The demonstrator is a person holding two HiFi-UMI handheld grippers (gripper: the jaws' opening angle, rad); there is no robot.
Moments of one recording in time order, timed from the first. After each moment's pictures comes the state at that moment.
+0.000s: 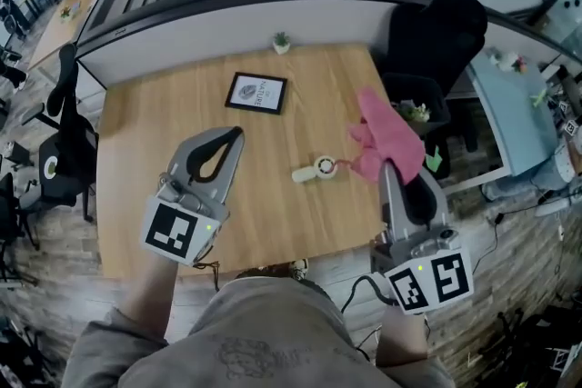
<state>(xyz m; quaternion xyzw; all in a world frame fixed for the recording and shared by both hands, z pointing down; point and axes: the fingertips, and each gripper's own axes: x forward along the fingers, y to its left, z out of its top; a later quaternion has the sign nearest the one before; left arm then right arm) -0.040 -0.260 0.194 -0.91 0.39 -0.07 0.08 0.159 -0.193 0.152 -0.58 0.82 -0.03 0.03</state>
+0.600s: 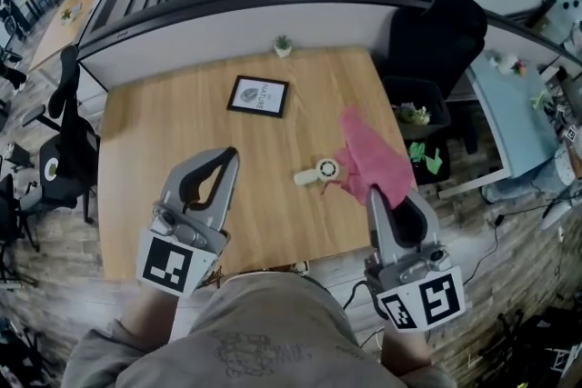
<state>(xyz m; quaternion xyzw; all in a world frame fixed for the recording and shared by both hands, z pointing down) -0.054 -0.227 0.176 -0.91 0.40 -0.04 0.11 0.129 -0.169 0.159 -0.54 0.84 -0.01 0.01</state>
